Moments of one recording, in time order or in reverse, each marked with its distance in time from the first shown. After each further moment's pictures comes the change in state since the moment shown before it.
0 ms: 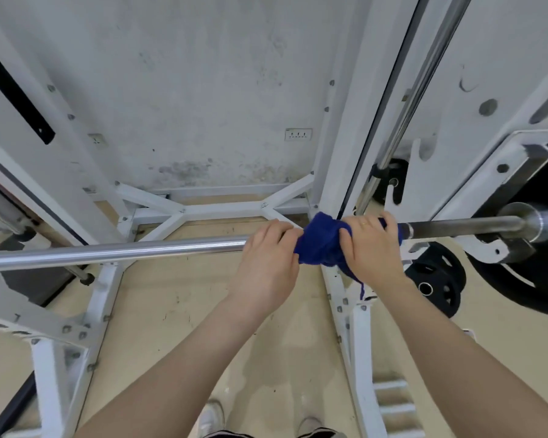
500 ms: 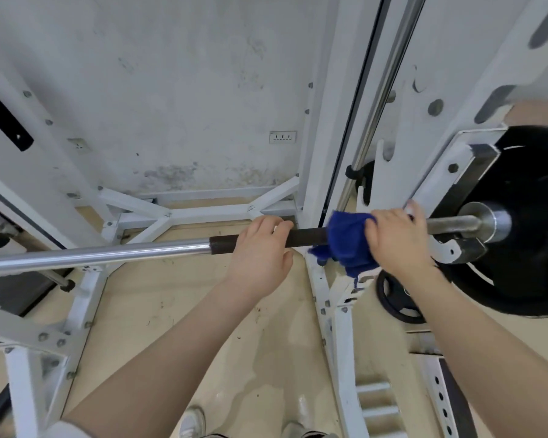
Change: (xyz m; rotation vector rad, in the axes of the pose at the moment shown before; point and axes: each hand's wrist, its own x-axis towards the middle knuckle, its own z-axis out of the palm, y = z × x) left_hand 0.038 0.045 0.033 0.122 -0.069 -0.002; right_hand 0.001 0.109 -0.004 -0.141 -0.118 0.074
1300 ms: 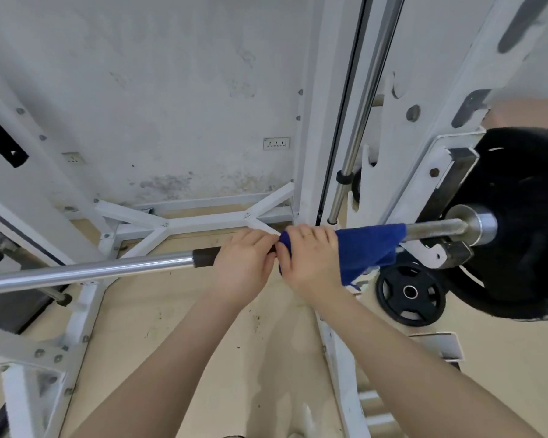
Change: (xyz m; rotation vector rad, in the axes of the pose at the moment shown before) left_hand 0.006 -0.005 0.008 0.001 0.103 0.084; right_hand -0.010 -0.103 -0.012 0.389 0.068 -0.026
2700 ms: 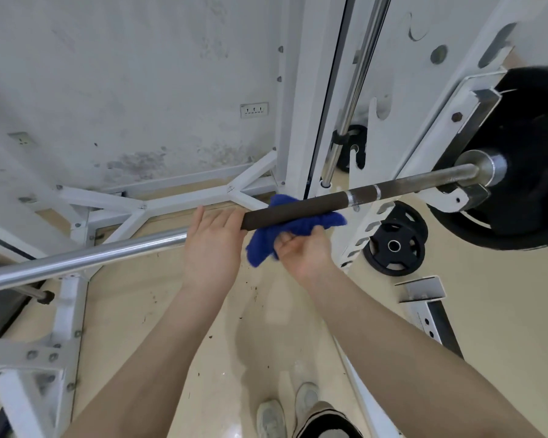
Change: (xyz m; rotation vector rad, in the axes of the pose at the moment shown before) left_hand -0.042 -0.082 -0.012 0.159 0.223 0.011; right_hand -0.013 -0.079 0.020 2.231 0.146 1.301
